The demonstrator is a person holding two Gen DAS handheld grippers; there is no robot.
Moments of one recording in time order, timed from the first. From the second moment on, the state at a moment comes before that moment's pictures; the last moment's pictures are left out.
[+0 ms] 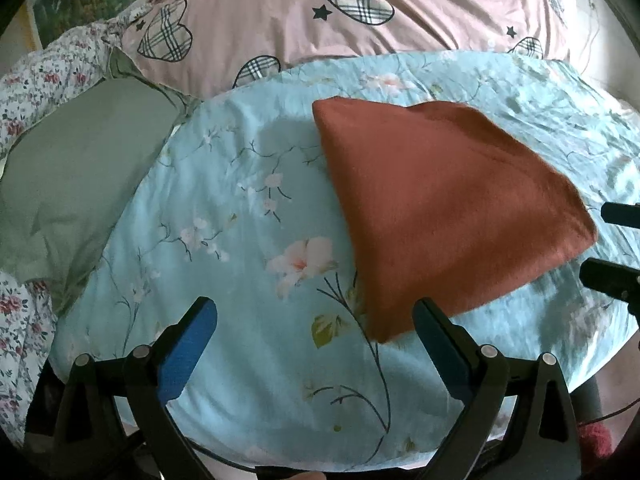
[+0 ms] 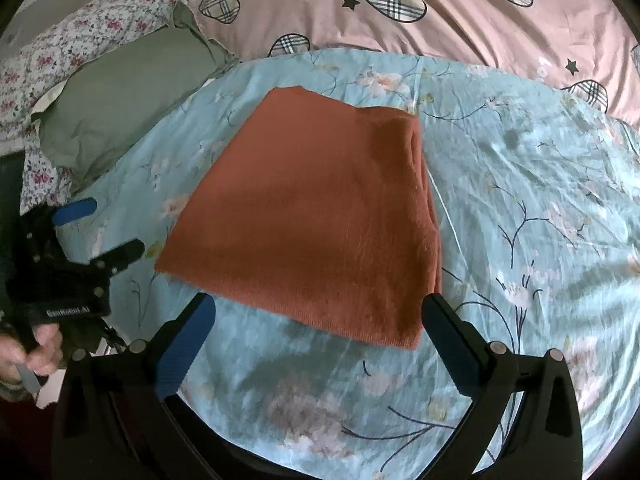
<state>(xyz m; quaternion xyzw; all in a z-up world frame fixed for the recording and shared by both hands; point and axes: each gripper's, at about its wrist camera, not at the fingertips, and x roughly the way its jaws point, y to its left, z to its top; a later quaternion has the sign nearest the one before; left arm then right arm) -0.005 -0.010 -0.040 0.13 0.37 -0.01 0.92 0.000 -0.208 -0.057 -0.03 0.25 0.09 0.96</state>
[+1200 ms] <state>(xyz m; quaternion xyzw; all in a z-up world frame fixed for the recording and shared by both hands) -0.014 -0.010 -0.025 0.11 0.36 -0.01 0.92 -0.015 -0.195 -0.053 -0.03 0.25 0.09 0.96</state>
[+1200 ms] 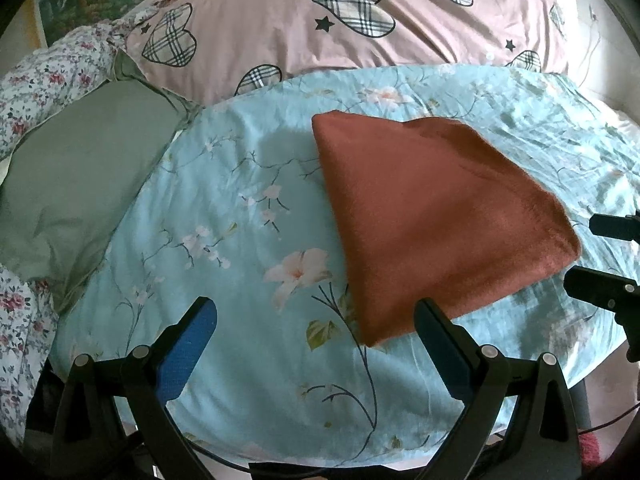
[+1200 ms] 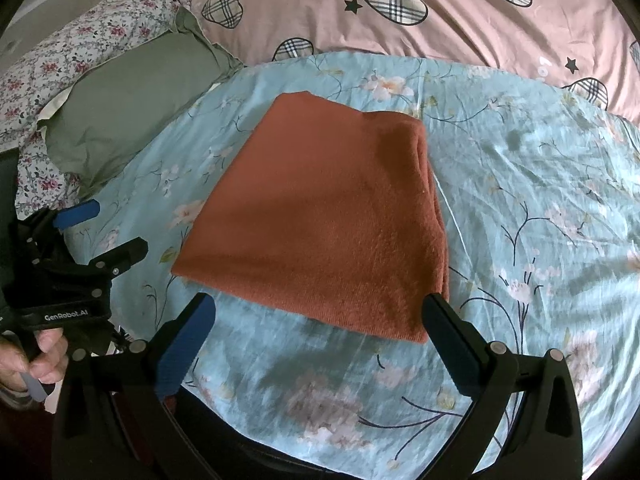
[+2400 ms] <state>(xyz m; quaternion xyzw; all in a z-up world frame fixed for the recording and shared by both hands) -0.019 -0.007 -0.024 0.11 0.36 -0.01 0.92 -0.020 -0.188 -0.050 -0.03 0.25 0.09 0.96</state>
